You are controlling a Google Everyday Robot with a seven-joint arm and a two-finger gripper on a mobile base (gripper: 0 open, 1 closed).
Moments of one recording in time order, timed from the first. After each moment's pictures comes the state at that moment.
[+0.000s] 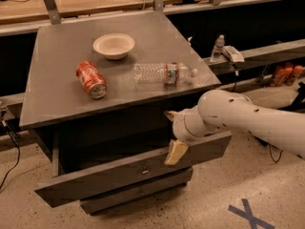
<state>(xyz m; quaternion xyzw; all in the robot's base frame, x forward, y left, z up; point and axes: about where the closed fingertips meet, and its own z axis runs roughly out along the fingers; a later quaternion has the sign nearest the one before) 0.554 -0.062 0.668 -0.69 0.66 0.04 0.30</state>
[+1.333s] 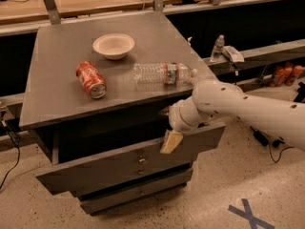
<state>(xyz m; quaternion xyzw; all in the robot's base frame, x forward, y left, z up) 0.589 -0.050 0.669 -0.69 0.66 0.05 0.30</state>
